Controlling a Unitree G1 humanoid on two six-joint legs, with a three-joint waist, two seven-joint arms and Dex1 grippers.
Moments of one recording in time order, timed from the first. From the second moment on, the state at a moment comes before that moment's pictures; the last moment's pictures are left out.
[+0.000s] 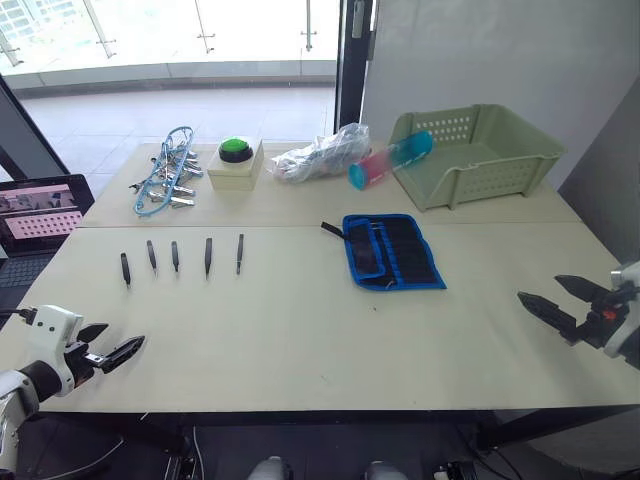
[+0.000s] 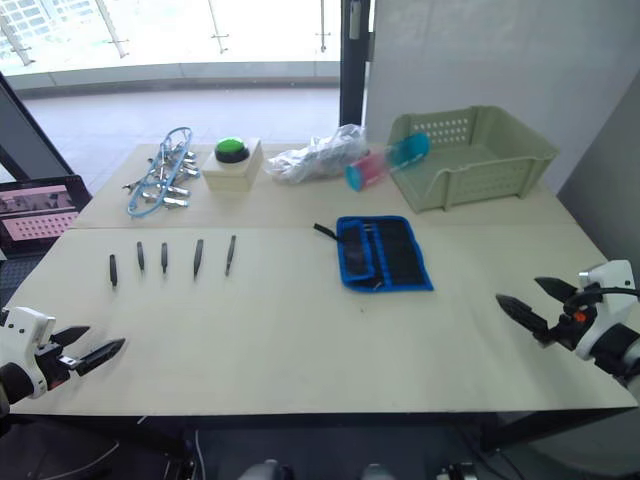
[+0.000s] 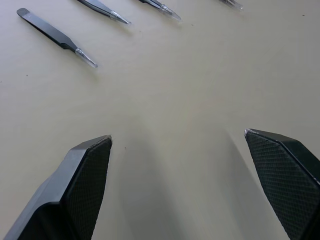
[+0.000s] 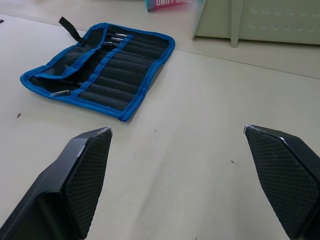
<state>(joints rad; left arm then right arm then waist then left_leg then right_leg) 0.05 0.82 0.49 0.28 -0.41 0.27 -0.89 0.00 -0.84 -0.56 -0.02 0.57 0.45 0.87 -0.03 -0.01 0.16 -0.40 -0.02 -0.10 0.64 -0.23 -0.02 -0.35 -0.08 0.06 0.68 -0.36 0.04</state>
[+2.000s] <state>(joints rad) -0.10 0.80 0.25 -0.30 -0.66 0.50 -1.02 -0.54 -0.11 -0.13 0.04 0.49 0.80 0.16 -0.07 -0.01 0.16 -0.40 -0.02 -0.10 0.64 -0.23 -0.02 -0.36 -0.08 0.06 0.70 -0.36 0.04</state>
